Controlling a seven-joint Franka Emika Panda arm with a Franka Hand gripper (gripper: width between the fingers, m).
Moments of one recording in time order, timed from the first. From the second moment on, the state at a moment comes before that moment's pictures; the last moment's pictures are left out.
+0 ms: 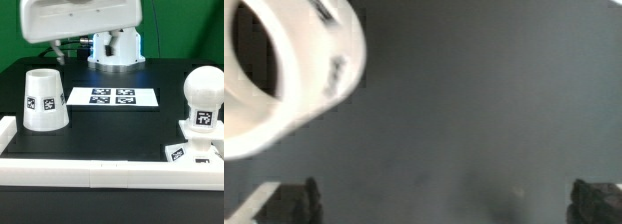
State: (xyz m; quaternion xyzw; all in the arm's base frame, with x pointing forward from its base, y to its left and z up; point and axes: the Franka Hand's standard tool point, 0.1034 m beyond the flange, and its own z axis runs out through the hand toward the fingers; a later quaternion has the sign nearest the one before) arm 0.465 -0.097 0.125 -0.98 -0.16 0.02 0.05
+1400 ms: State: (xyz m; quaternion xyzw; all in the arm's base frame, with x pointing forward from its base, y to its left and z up) arm 0.448 -0.122 0.084 -0.98 -0.20 0.04 0.05
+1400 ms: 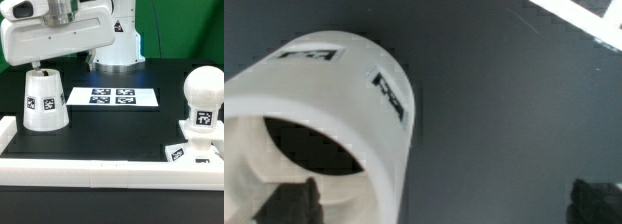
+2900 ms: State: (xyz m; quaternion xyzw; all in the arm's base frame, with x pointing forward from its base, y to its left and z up) arm 0.523 -0.003 0.161 -0.98 -0.13 0.11 0.12
